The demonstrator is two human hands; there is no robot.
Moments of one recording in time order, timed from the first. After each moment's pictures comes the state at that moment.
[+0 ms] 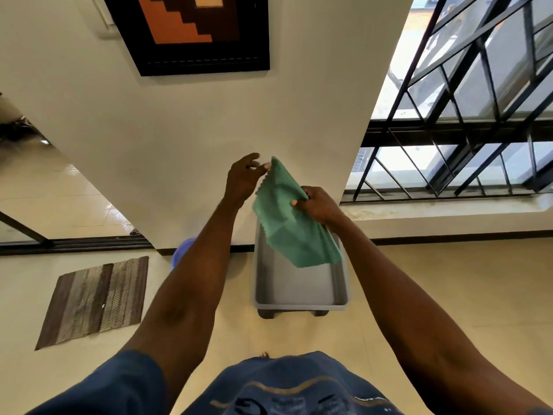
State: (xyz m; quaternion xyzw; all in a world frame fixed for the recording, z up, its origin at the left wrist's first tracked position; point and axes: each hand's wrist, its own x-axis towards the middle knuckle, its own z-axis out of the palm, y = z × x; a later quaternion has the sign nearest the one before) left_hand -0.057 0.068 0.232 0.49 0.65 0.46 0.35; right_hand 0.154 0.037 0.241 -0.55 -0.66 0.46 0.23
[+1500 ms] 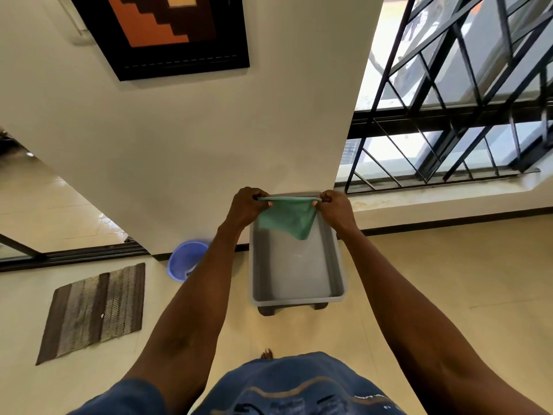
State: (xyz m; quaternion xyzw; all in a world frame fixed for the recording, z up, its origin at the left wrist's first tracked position) left_hand -0.031 0.038 0.189 0.61 0.65 0.32 0.33; right_hand 0.203 0.034 0.199 -0.66 -0.57 0.36 0.33
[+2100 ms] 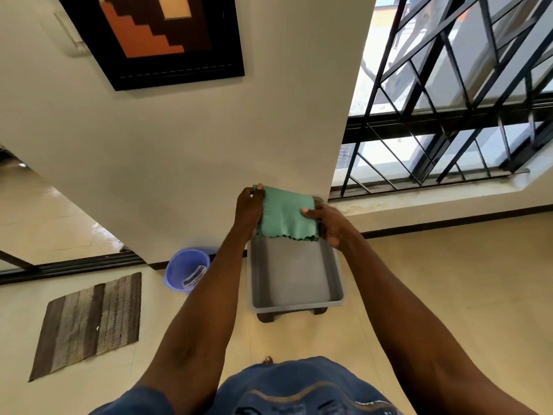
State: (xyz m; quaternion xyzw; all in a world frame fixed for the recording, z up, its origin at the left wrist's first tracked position) left_hand -0.001 0.035 0.204 0.36 0.65 0.48 0.47; right_hand 0.202 0.024 0.194 -0.52 -0.31 0.71 0.37
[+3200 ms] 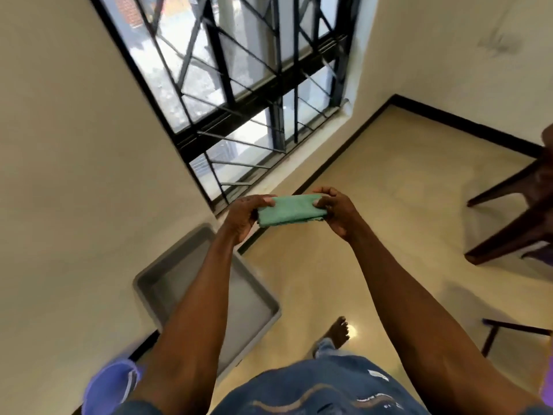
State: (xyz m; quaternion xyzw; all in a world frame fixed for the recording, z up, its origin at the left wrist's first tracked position) left_hand 0.275 0.114 0.181 0.53 0.35 0.19 0.75; right_hand 0.465 -0.023 0.180 -0.56 -0.11 0.49 0.66
